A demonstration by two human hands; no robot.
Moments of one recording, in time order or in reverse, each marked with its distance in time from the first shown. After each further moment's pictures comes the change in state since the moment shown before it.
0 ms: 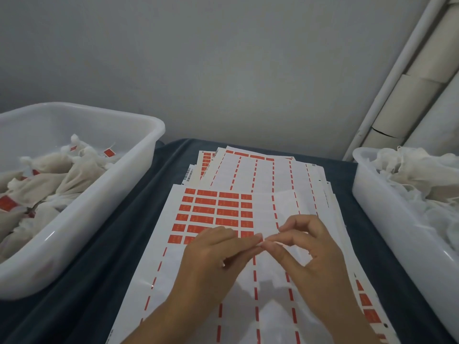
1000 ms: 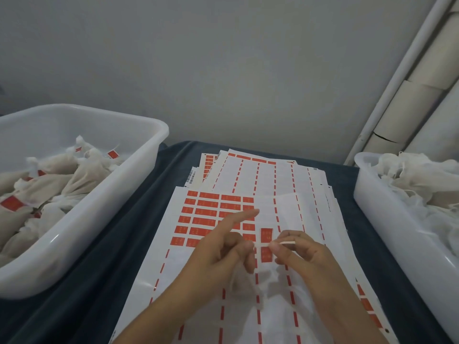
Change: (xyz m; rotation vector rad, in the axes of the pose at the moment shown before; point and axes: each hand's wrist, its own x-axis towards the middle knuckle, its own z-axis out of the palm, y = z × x) left_hand 0.004 -0.004 -0.008 -0.584 -0.284 -0.483; right_hand 0.005 0.008 0.000 0.382 -0.221 0.479
